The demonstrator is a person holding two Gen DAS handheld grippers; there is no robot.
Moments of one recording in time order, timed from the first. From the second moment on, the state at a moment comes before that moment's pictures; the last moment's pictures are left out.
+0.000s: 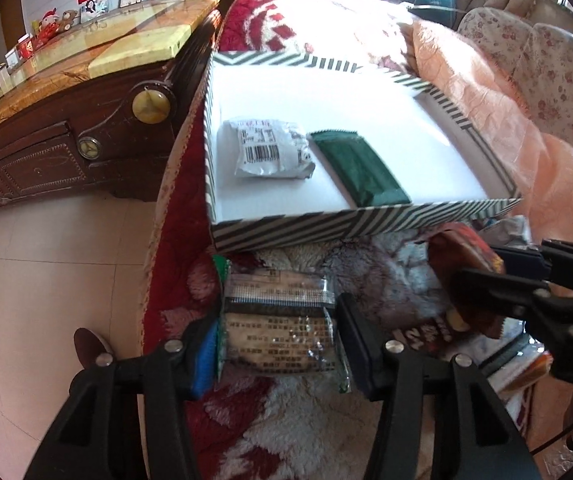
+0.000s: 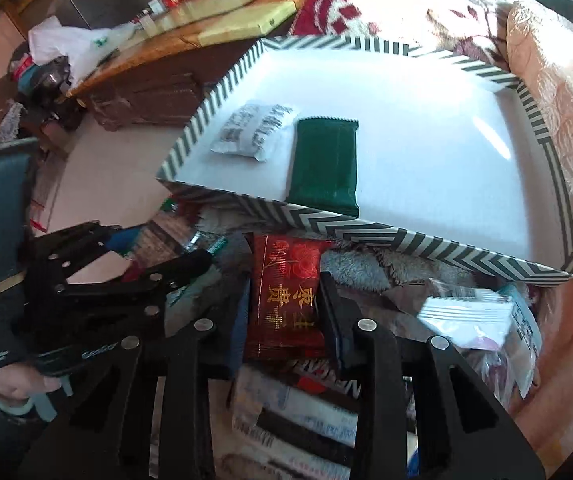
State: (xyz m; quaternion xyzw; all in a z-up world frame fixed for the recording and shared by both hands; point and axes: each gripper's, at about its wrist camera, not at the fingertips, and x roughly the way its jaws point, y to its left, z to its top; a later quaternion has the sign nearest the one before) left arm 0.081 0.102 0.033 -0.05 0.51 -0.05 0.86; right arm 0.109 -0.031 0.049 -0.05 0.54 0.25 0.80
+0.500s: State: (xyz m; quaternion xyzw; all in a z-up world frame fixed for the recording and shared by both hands) left arm 0.102 0.096 0.081 -0.05 0.47 -0.05 0.88; right arm 0.113 -0.067 0.097 0.01 0.49 0.25 0.83
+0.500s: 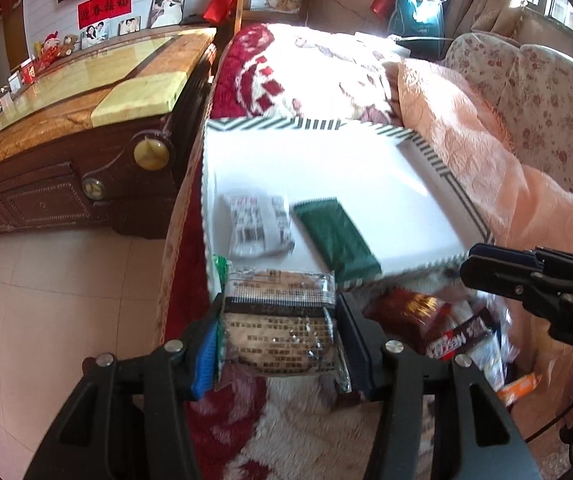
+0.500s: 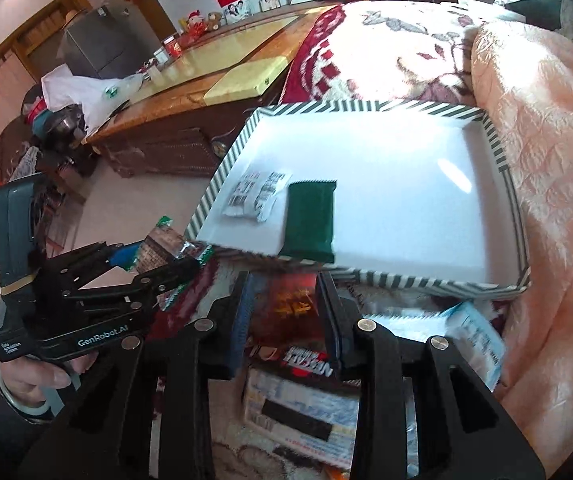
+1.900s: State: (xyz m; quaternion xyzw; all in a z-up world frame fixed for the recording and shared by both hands) left arm 0.124 0.099 0.079 -0.06 0.48 -0.04 0.88; right arm 0.124 -0.044 0.089 -0.11 0.53 0.30 0.79
